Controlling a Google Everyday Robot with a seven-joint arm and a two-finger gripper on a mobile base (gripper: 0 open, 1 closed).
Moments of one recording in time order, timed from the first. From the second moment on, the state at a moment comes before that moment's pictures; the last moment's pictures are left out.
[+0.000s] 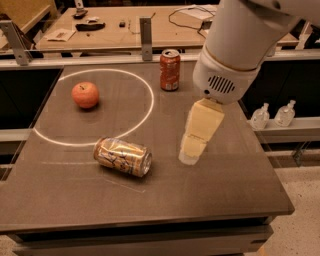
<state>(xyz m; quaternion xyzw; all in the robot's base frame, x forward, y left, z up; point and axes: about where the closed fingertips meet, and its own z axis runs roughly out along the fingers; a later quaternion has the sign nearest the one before) 0.441 -0.082 0.948 -0.57 0.81 0.02 0.12</state>
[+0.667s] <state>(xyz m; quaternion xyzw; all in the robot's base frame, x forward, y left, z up) 0.430 -0.060 0.950 -0.59 0.80 0.03 0.11</state>
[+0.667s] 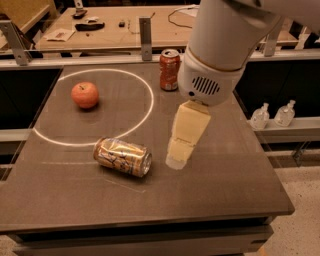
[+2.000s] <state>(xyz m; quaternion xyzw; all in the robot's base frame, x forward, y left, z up) 0.416 0.043 0.930 -0.61 0.79 0.04 0.11</state>
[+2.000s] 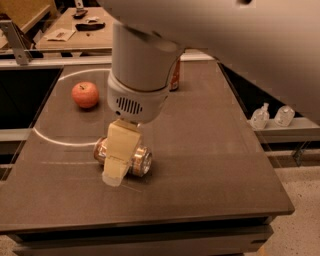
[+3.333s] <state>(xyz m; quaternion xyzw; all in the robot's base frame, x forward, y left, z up) 0.420 0.084 0.849 -0.63 0.77 -0.01 0.04</state>
